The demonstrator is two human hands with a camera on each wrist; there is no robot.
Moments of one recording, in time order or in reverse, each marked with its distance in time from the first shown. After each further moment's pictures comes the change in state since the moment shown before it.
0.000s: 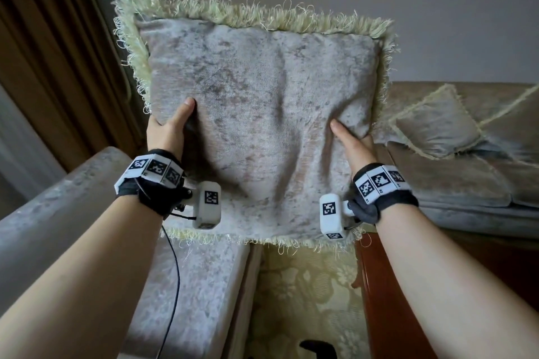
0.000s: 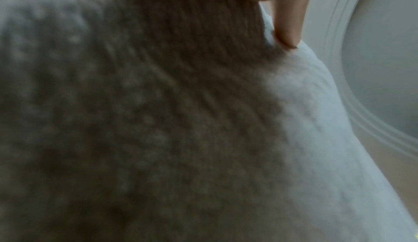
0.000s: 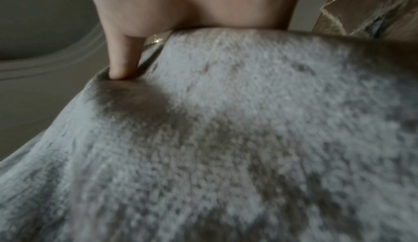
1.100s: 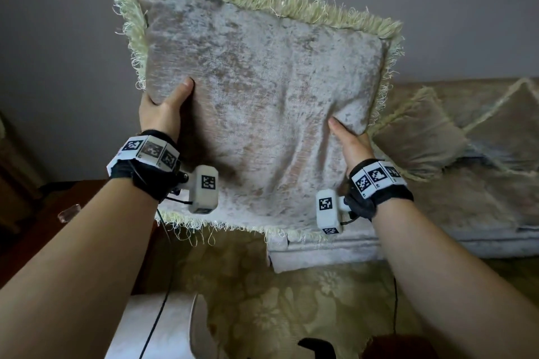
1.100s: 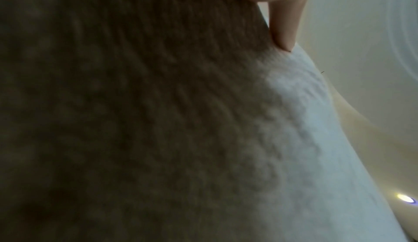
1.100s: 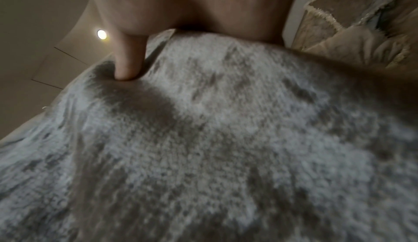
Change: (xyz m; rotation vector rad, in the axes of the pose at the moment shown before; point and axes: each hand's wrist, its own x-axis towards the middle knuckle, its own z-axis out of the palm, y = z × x) left_hand 0.365 -0.181 0.448 0.018 -0.228 -0.066; right_hand 0.570 0.051 0.031 0.087 0.187 -0.033
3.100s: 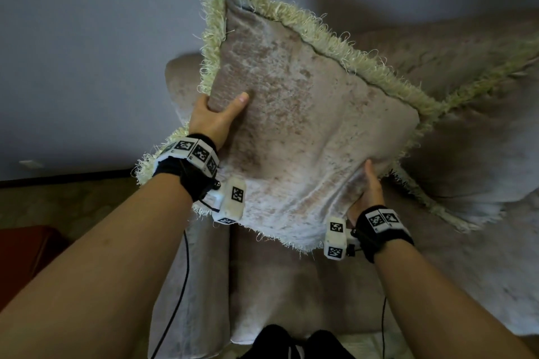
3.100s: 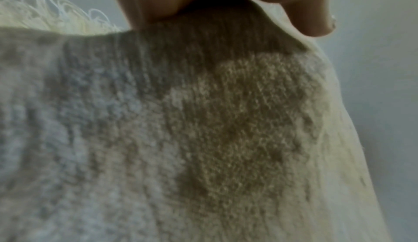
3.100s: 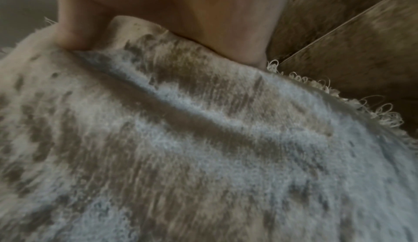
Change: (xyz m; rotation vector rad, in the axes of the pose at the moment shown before) left_hand 0.392 -0.456 0.618 0.399 -0.339 -0.348; right_hand 0.707 0.332 -0.111 0.310 0.266 0.758
